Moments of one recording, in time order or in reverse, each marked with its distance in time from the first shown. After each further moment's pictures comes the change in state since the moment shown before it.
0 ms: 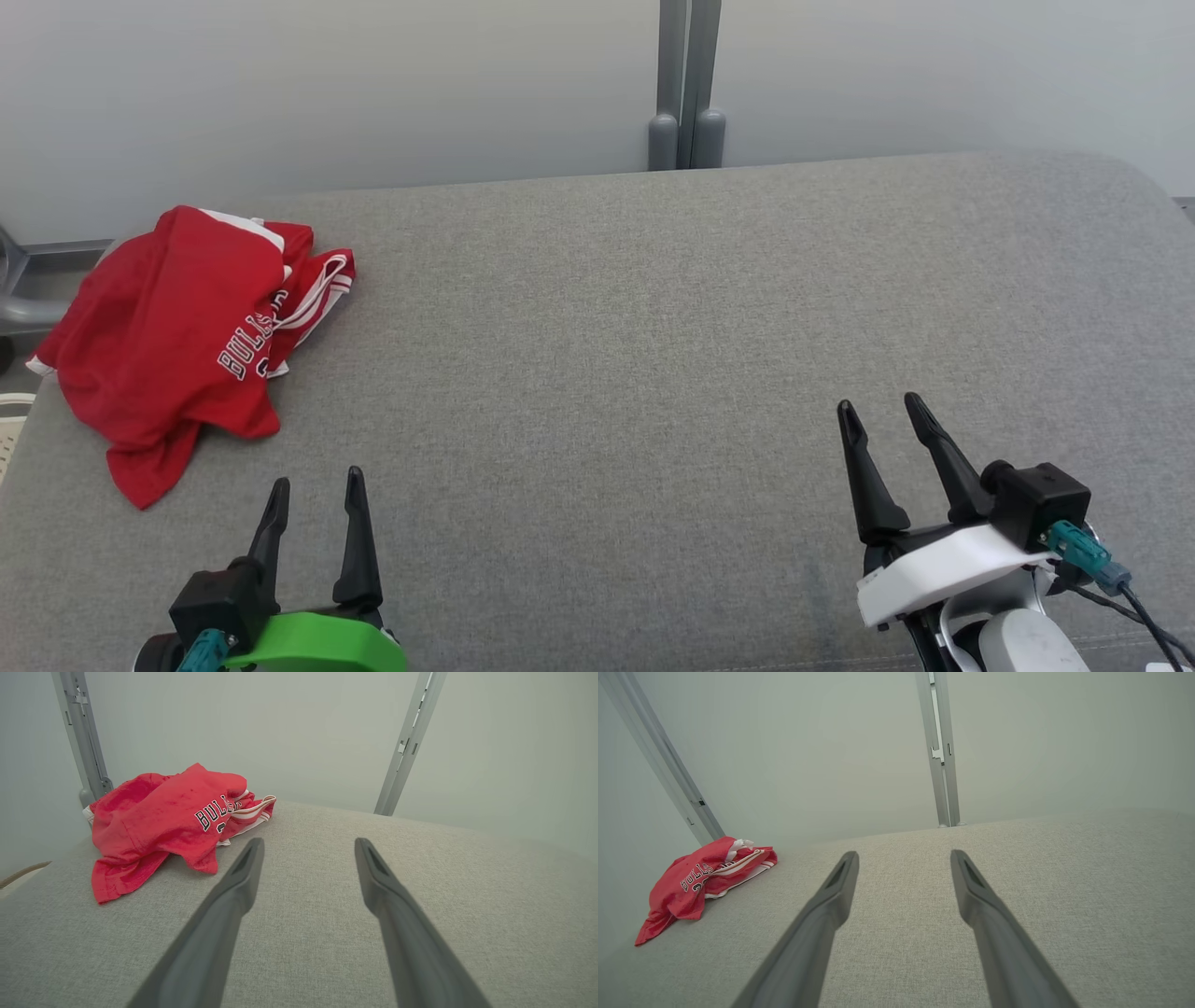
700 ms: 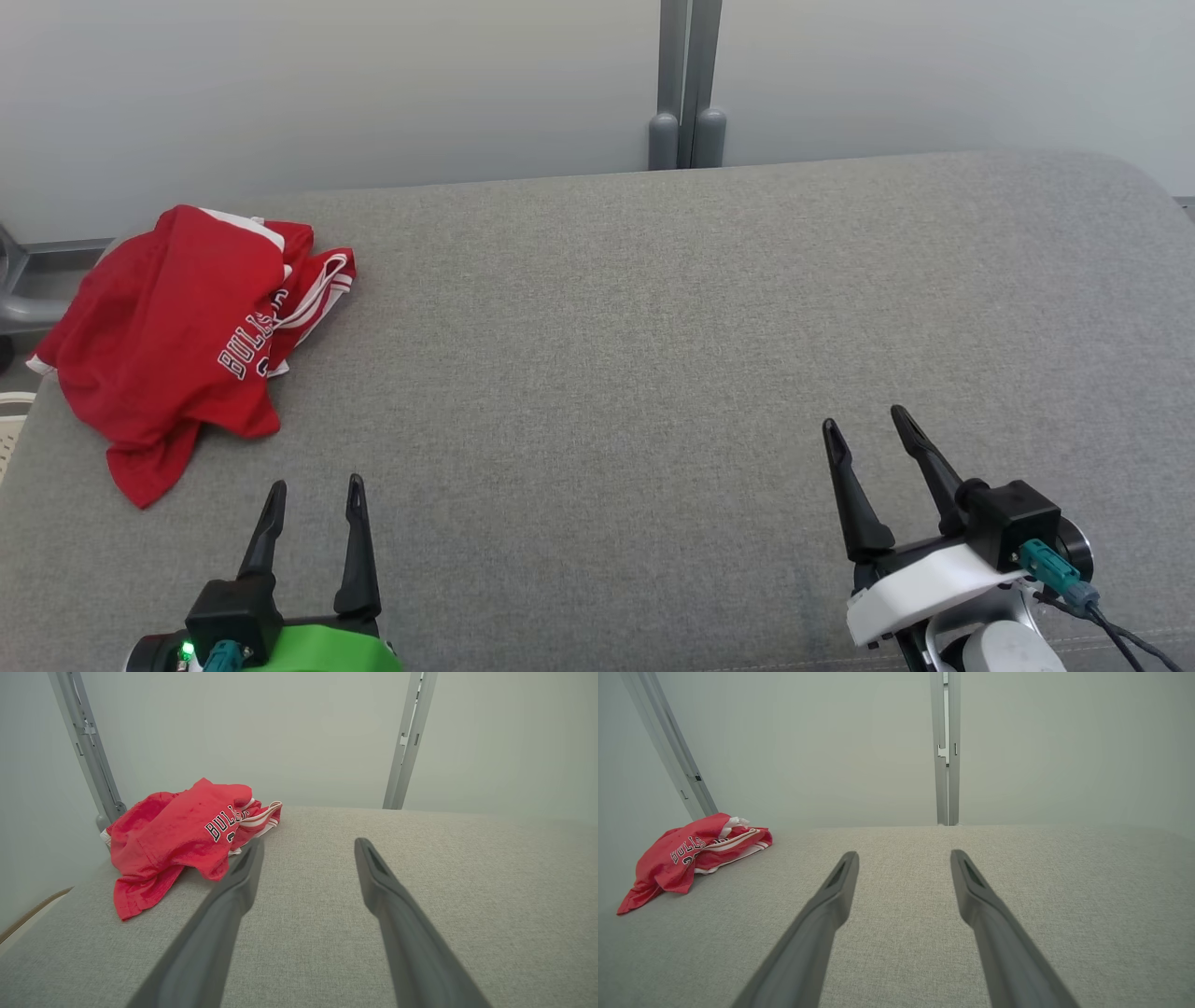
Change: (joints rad) left arm 0.015 -0.006 0.024 0.000 0.123 -0.004 -0.025; right arm 0.006 -0.002 0.020 0.042 -0.102 0.000 -0.056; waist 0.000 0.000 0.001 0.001
